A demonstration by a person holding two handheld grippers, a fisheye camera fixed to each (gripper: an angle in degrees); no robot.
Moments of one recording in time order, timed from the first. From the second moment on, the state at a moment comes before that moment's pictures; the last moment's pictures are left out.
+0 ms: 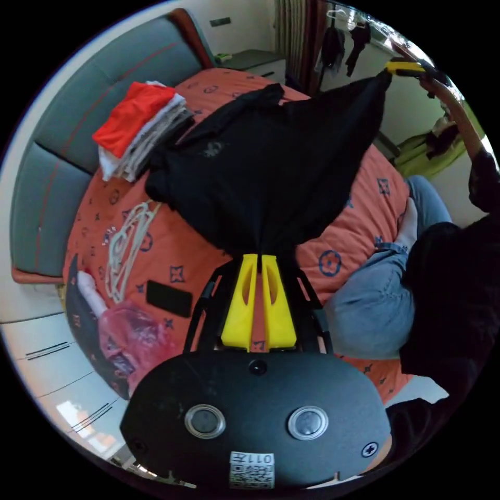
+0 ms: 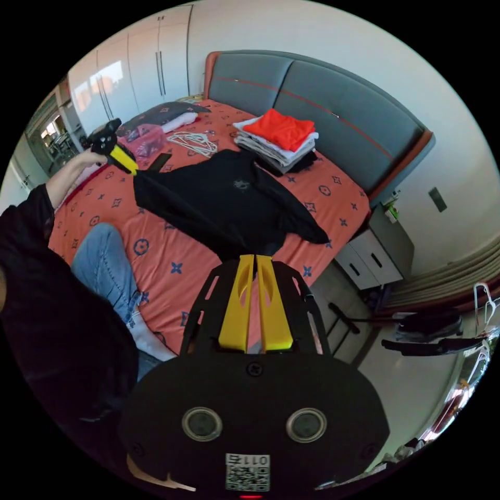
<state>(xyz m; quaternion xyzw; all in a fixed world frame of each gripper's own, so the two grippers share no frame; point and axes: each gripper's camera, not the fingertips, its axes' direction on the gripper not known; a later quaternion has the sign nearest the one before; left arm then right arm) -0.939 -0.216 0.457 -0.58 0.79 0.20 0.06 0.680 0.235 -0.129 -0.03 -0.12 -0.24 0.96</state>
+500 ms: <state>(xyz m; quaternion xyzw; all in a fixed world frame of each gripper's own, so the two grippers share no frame) -0.981 -0.141 0.393 -0.69 0.67 0.19 -0.19 0.646 0.308 0.089 -0.21 -0.01 -0.15 0.97</state>
